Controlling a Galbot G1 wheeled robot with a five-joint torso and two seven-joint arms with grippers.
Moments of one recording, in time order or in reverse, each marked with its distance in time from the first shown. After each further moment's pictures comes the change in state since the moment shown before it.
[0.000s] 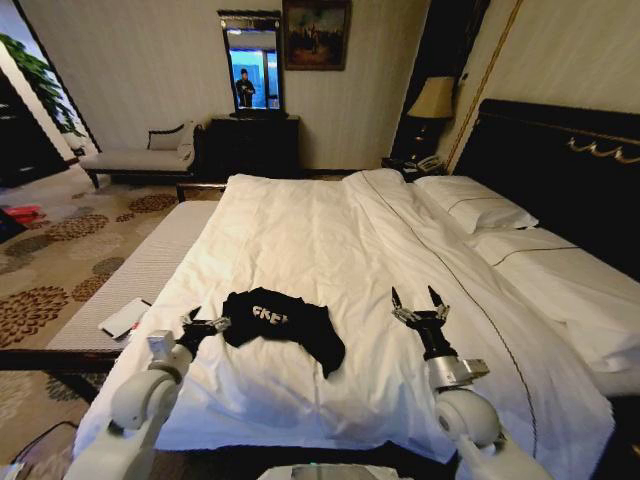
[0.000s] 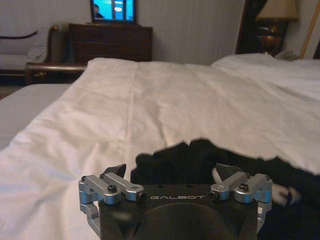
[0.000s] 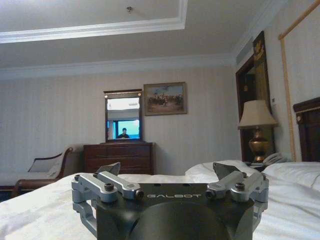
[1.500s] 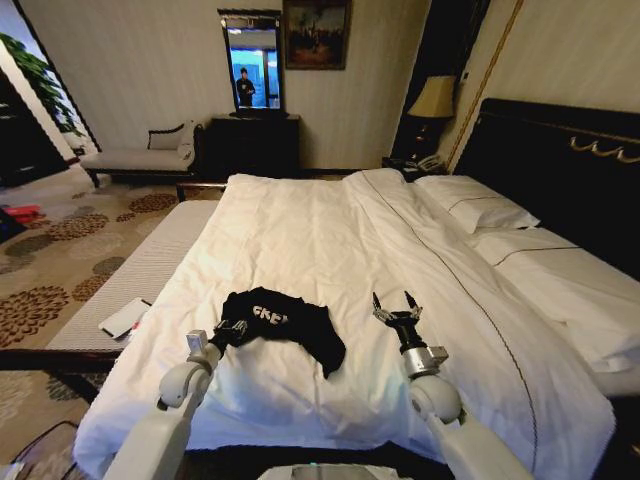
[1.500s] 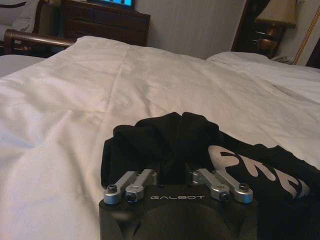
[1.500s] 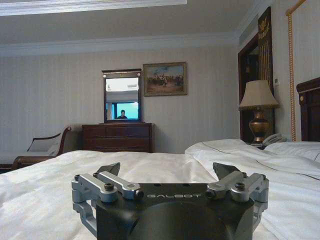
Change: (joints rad) left arm -0.135 -0.074 0.108 0.227 -0.019 -0.083 0.041; right arm 0.117 0.015 -0.112 -0.158 -0.033 -0.008 0.038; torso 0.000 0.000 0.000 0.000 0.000
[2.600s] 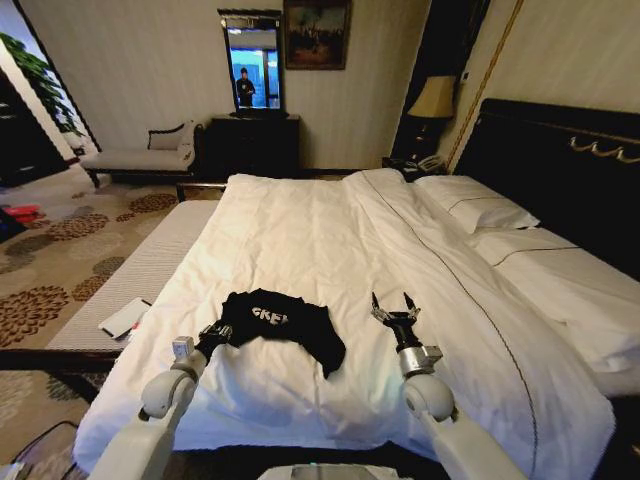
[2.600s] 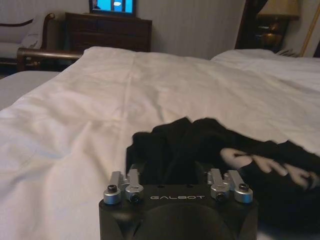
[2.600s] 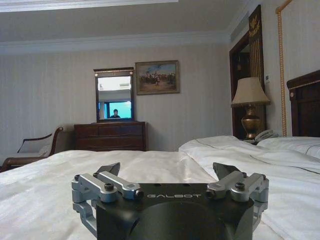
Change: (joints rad) left arm 0.058 0.041 -0.039 -0.059 0.037 -0.011 -0.001; right arm 0.029 0.019 -0.024 -0.033 -0.003 0.003 0.037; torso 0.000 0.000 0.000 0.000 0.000
